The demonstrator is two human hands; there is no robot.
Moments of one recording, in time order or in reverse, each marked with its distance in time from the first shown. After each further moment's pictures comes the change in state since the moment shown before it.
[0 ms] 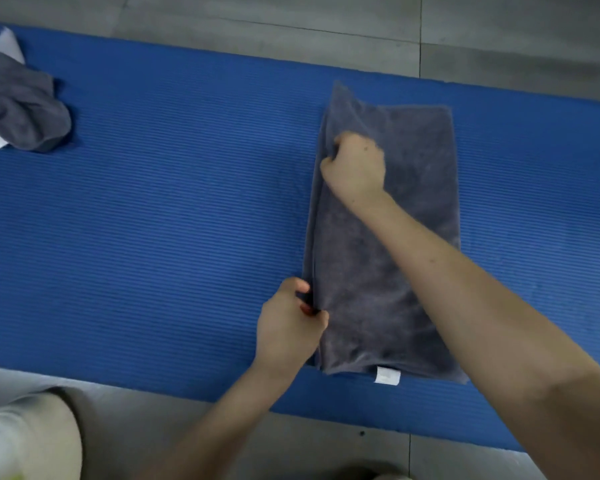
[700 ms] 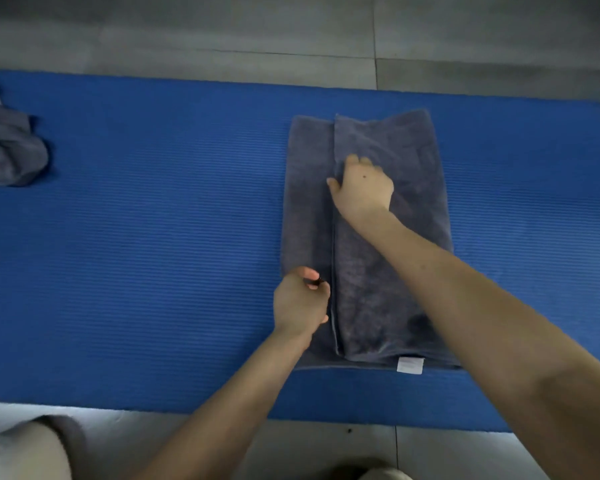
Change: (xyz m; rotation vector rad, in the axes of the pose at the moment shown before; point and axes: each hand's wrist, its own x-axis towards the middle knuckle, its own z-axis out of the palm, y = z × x) left_hand 0.022 0.036 0.035 -0.342 -0.055 -0.126; right_hand -0.018 0.052 -0.017 -0.287 0.000 0.071
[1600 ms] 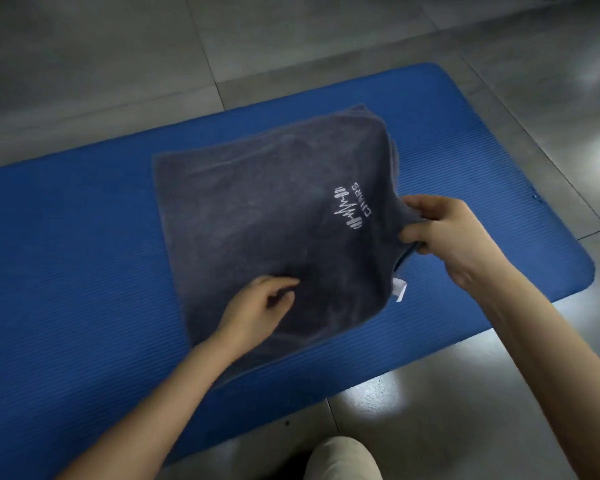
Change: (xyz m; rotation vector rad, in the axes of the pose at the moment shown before) left_hand -0.008 0.000 0.049 0.714 -0.445 0.698; right_hand -0.182 0.191 -0.125 1.150 0.063 0.551
